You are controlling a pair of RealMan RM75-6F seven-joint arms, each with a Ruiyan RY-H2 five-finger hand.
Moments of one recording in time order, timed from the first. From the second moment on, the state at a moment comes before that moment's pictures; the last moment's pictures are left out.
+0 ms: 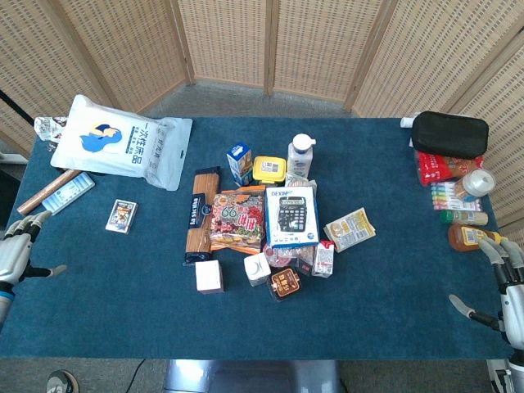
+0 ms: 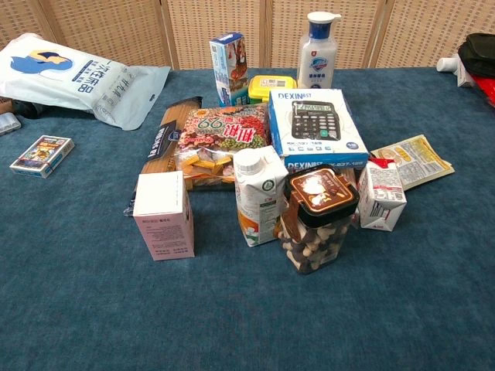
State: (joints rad) left arm -0.28 -1.15 -0.09 -1.40 1.21 1.05 -0.22; right arm 0.00 -1.18 0.08 -1.42 -1.62 1.71 0.35
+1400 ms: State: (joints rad) left arm -0.59 -1.51 -0.07 -0.85 1.42 0.84 0.04; right arm 0.00 -1.17 0.09 -1.43 -1.60 1.70 0.38
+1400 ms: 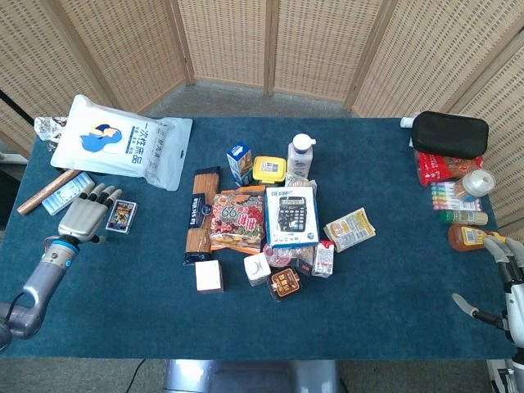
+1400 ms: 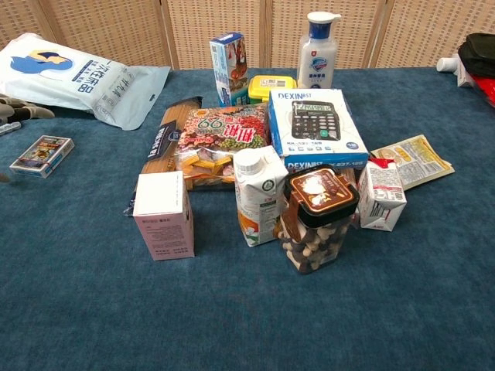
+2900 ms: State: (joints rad) left arm -0.61 -1.30 -0.22 -1.29 1.25 0.99 0.21; right arm -0.01 -1.17 0.09 -1.44 -1.61 1.73 0.40
